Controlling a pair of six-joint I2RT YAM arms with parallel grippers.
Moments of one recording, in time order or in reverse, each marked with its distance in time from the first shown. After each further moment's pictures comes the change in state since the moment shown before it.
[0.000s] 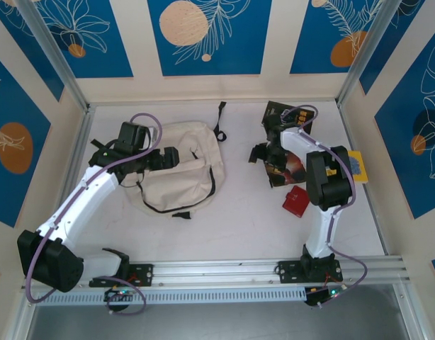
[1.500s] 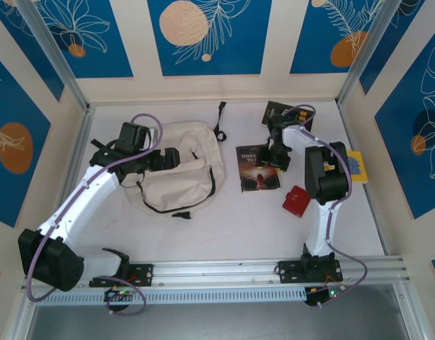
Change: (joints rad) left arm 0.002 0.010 -0.005 0.000 0.026 0.000; right arm 0.003 0.092 0.049 -0.069 0.002 -0.184
